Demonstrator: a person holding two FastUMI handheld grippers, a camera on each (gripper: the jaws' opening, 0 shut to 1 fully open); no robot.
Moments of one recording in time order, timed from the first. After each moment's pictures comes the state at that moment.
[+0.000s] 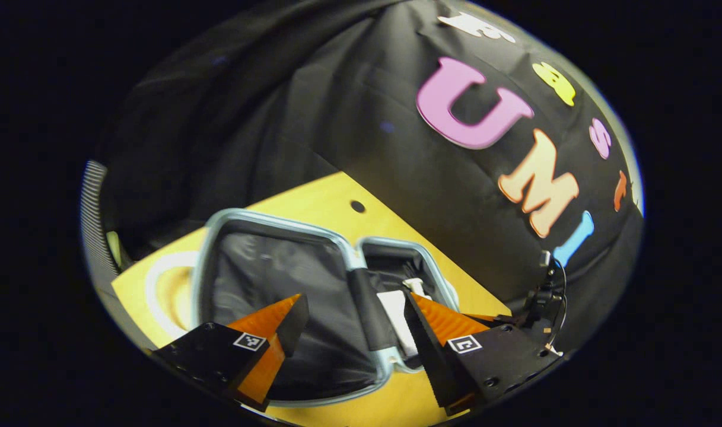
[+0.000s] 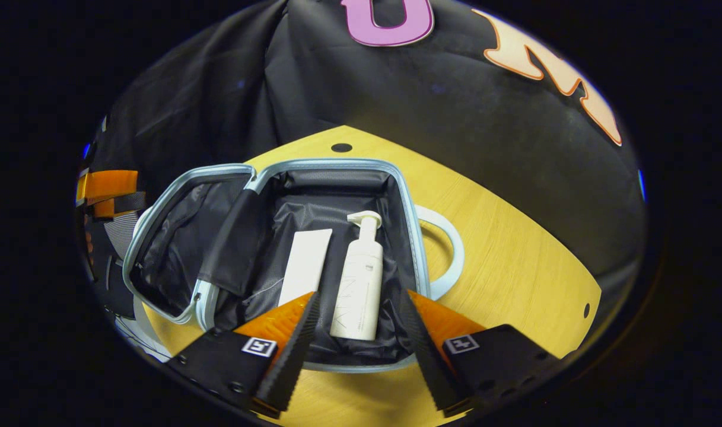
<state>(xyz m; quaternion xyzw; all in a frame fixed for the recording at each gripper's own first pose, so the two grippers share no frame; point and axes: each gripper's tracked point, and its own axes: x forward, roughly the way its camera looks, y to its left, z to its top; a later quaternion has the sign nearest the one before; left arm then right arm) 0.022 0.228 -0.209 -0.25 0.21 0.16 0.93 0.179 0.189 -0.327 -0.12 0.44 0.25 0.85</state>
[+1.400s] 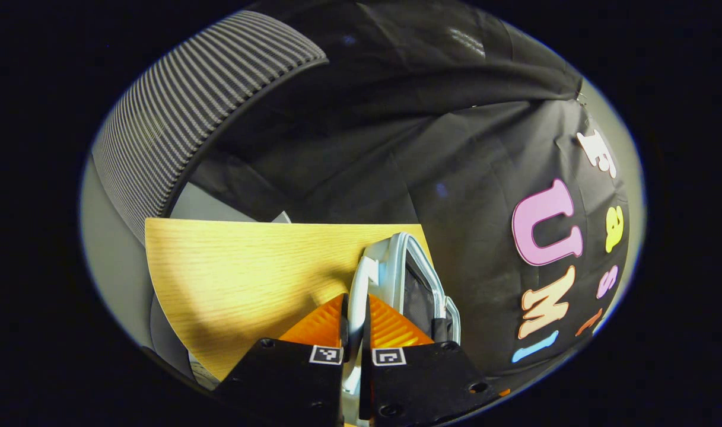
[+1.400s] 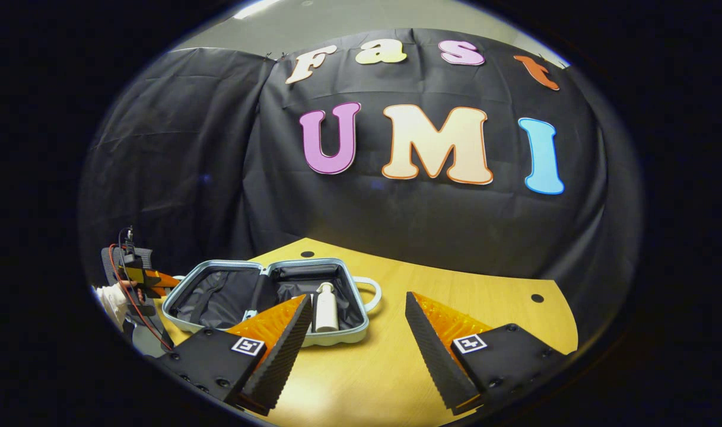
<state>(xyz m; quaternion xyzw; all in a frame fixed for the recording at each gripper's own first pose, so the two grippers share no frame) -0.061 0.353 -0.284 -0.47 0.12 0.25 0.84 0.069 0.079 -0.148 -0.02 0.19 0.14 0.97</state>
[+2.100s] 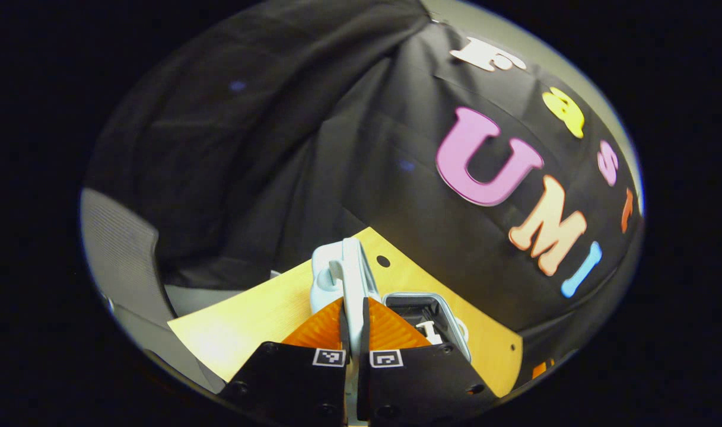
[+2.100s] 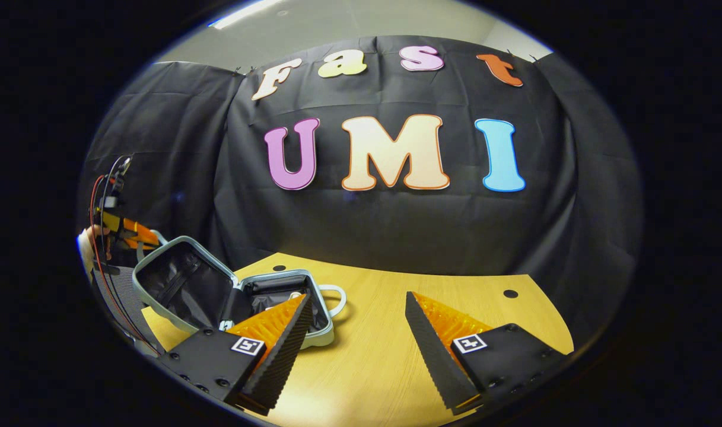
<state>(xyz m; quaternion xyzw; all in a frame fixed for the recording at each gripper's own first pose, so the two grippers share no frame) 0.028 0.235 -0.096 -0.17 0.16 0.20 0.95 0.068 0.015 -0.126 0.01 0.16 0.07 0.98</state>
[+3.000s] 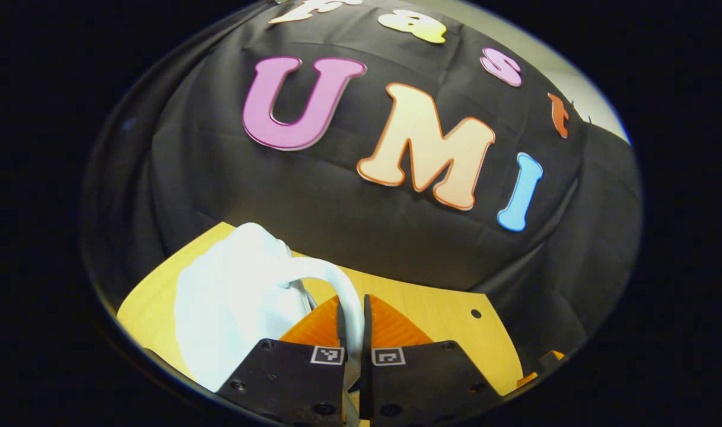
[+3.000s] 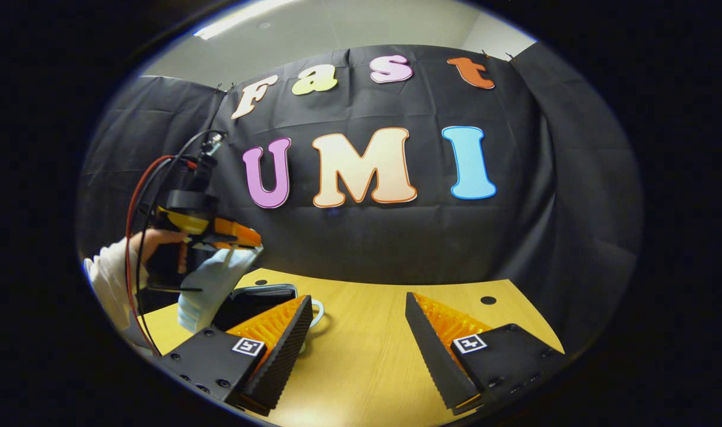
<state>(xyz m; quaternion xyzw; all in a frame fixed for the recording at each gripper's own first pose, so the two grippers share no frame) 0.210 -0.072 -0.163 -0.07 0.20 0.00 0.98 0.072 -0.068 -0.108 0.03 0.13 0.05 0.99</state>
